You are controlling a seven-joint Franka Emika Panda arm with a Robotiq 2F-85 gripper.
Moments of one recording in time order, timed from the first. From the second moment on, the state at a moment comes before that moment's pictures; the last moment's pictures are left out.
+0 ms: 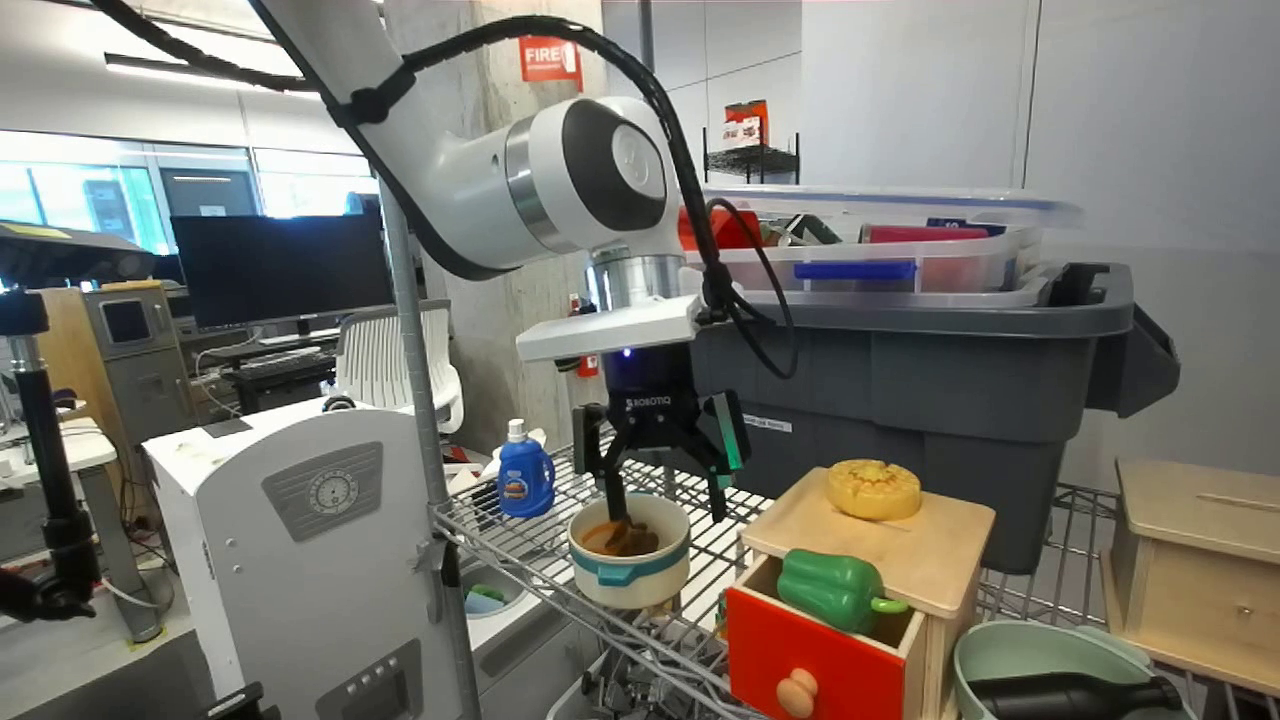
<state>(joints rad) 0.14 0.70 -0.02 -1.69 -0.25 2.23 -0.06</state>
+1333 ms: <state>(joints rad) 0.09 0.52 -0.05 -1.89 -0.27 2.38 0.02</state>
